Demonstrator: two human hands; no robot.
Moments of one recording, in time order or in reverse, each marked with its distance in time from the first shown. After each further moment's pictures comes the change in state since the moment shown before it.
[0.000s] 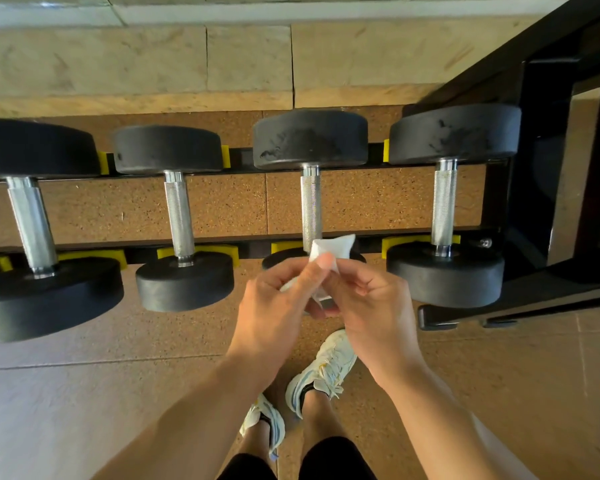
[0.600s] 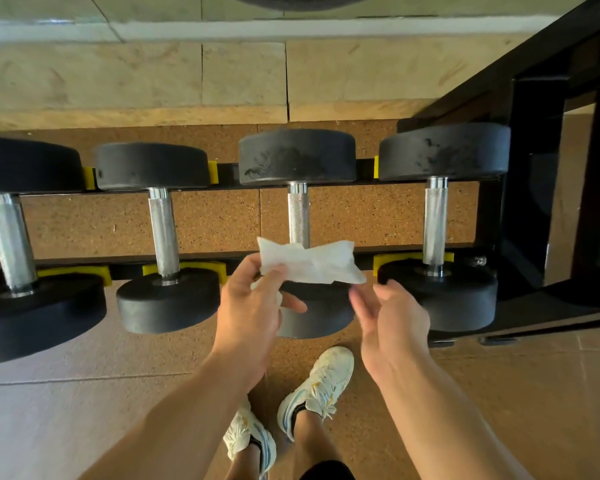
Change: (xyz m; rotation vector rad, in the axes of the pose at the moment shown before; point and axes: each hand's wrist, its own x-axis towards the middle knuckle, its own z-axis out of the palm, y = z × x) left_hand 0.028 -0.001 0.011 -0.147 0.228 -0.113; right_hand 0.039 0.014 -0.026 0.691 0.564 0.557
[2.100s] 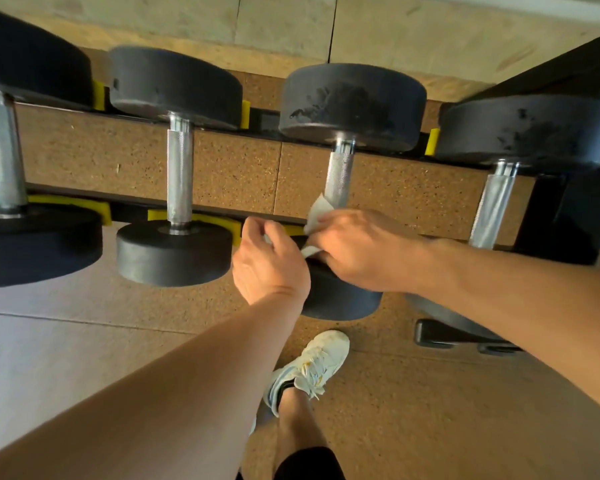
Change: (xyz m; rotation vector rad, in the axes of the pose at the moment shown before) left_hand 0.074 -0.064 0.009 0.352 0.648 0.121; right_hand 0.067 -0.003 0.074 -2.289 -1.094 -1.325
